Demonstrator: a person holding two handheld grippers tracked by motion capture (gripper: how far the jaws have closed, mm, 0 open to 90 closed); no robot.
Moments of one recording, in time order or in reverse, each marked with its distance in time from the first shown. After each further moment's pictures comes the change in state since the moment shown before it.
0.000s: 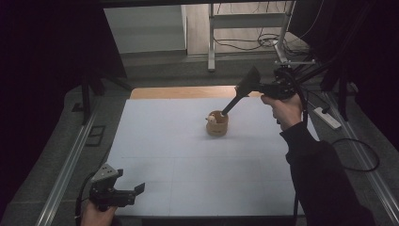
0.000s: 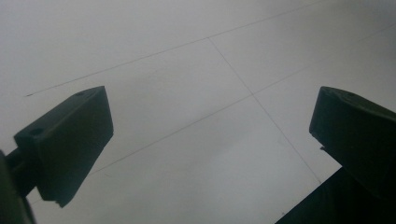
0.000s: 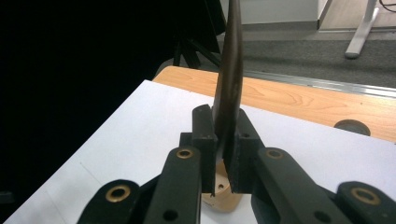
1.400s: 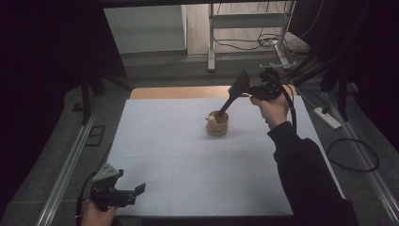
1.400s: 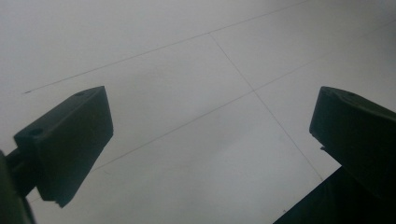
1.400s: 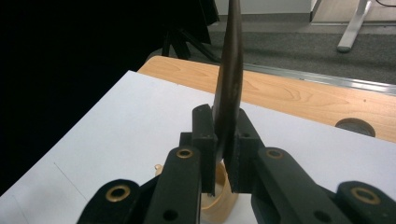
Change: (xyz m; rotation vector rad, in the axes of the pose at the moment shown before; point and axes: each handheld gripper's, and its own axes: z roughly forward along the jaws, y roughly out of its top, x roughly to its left) left arm 0.000 0.001 0.002 0.019 0.001 0.001; right arm -0.003 -0.007 0.043 0.041 -0.044 -0.024
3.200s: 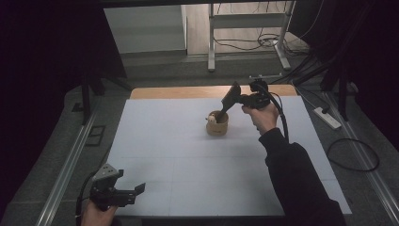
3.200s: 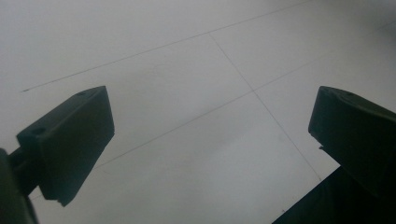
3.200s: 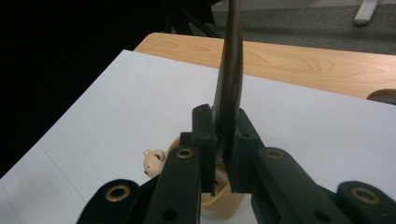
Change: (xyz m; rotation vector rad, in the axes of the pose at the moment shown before) left arm 0.001 0.000 0.000 -0.001 -0.006 -0.010; right arm -0.010 -0.030 0.042 0.062 0.024 0.040
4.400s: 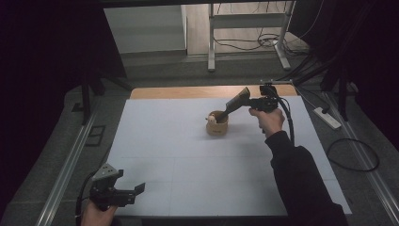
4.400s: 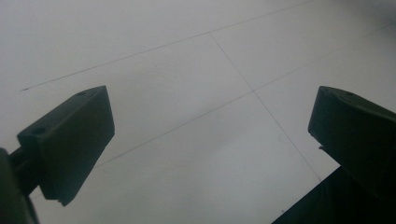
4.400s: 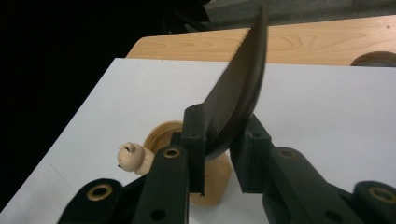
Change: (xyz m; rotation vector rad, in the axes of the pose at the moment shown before) left arm 0.001 0.000 0.000 0.002 -0.002 -0.005; right arm -0.038 -0.017 -0.003 -0.007 0.016 0.141
